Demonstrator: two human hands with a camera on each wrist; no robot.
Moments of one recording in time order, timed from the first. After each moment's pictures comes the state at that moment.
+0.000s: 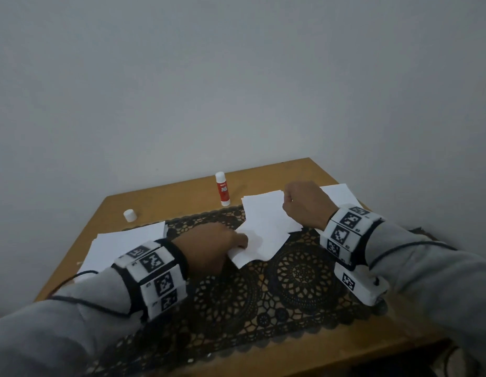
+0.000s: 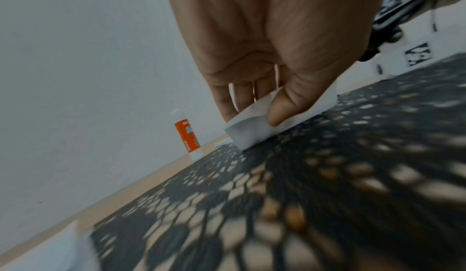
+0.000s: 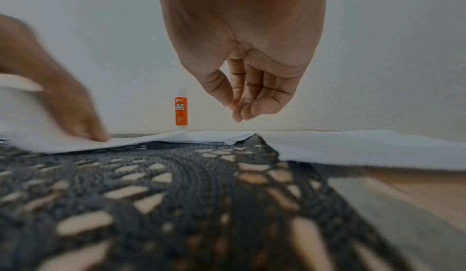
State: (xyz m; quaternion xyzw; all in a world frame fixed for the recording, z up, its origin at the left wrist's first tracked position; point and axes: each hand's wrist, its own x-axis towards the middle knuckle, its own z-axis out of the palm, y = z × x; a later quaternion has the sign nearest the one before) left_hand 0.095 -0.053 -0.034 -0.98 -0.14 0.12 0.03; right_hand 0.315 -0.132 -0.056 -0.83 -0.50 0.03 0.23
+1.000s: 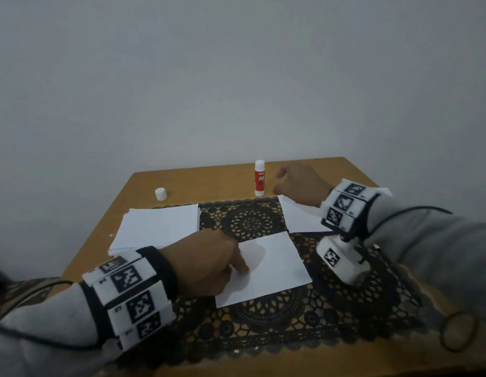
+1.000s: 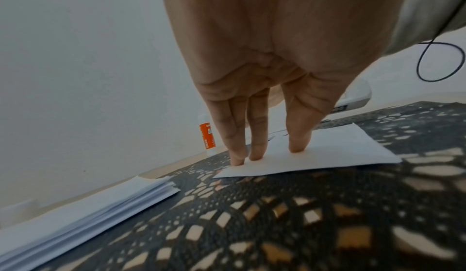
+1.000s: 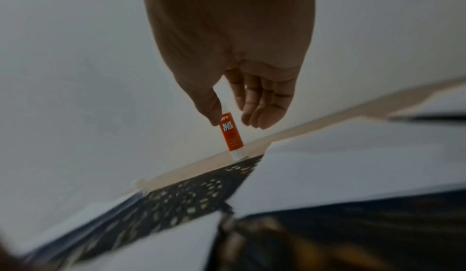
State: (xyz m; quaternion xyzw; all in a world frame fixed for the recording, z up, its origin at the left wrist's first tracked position) left_hand 0.011 -0.045 -0.035 -0.99 -0.12 0.09 -0.04; right_hand 0.254 -0.063 -0.027 -0.80 -0.54 0.08 0.26
